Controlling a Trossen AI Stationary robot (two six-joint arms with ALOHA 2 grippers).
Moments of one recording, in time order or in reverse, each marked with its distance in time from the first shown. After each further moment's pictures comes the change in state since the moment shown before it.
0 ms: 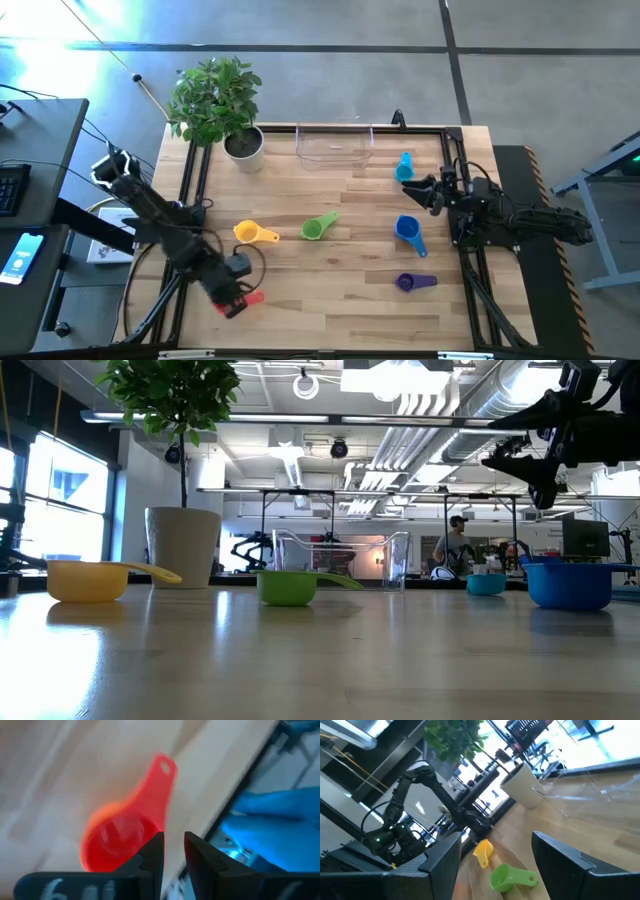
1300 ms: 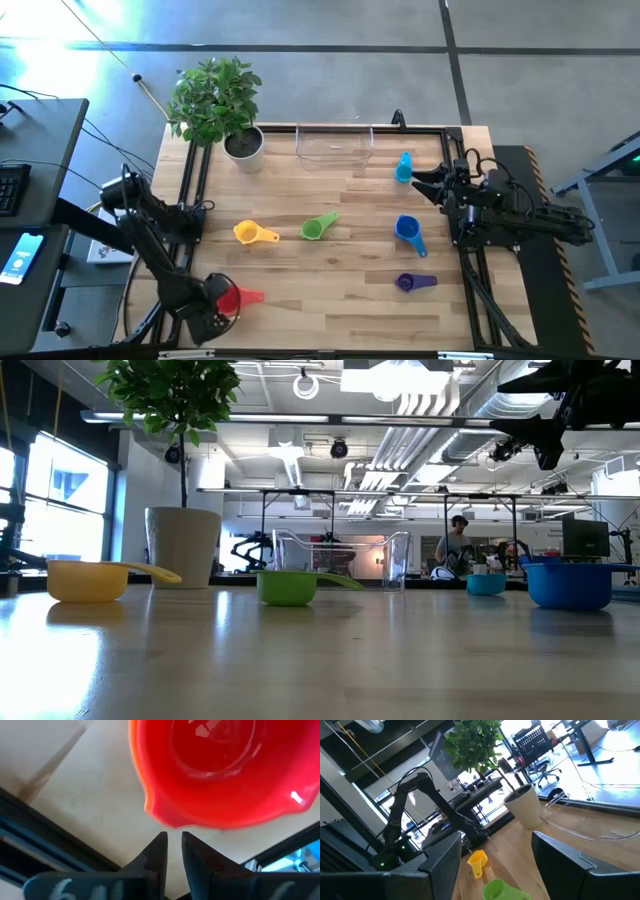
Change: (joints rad) left arm -0.228 0.279 -0.001 -0.069 0.137 -0.420; right arm 0.000 0.001 0.196 -0.185 0.003 -0.181
